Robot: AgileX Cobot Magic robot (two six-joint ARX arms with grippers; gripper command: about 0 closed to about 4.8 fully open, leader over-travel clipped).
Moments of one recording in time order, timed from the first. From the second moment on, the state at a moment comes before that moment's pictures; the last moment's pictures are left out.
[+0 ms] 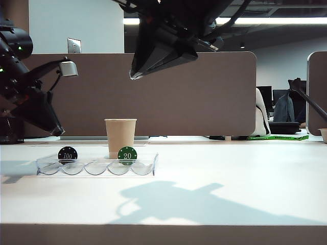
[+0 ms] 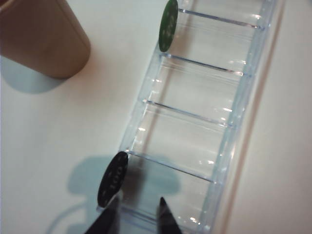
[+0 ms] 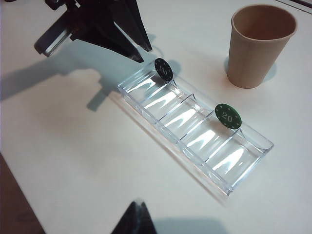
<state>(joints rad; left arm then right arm) -0.02 1.74 1.28 -0.70 0.57 1.22 0.95 1.35 0.89 -0.04 0.09 0.13</state>
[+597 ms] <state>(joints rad) -0.03 1.74 1.28 -0.66 0.57 1.22 0.95 1.35 0.89 -0.04 0.09 0.13</state>
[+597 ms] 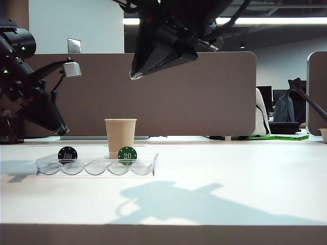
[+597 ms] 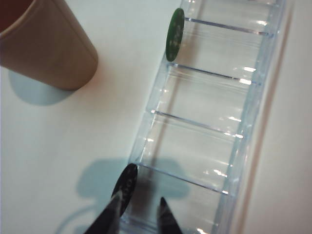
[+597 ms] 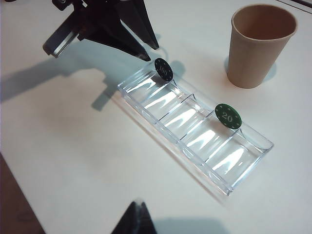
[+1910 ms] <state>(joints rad) -0.04 1.81 1.29 -0.65 0.57 1.22 0.94 1.37 0.89 -0.04 0.09 0.13</state>
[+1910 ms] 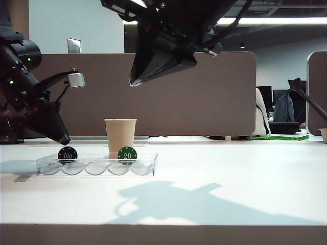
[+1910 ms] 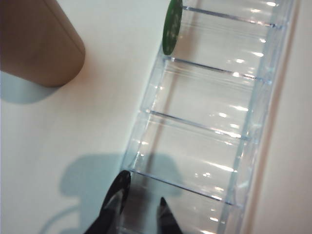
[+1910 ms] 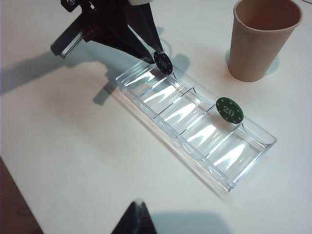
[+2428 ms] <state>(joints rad) -0.04 1.81 1.29 -0.61 0.57 1.22 0.94 1.37 0.89 -0.04 0.09 0.13</state>
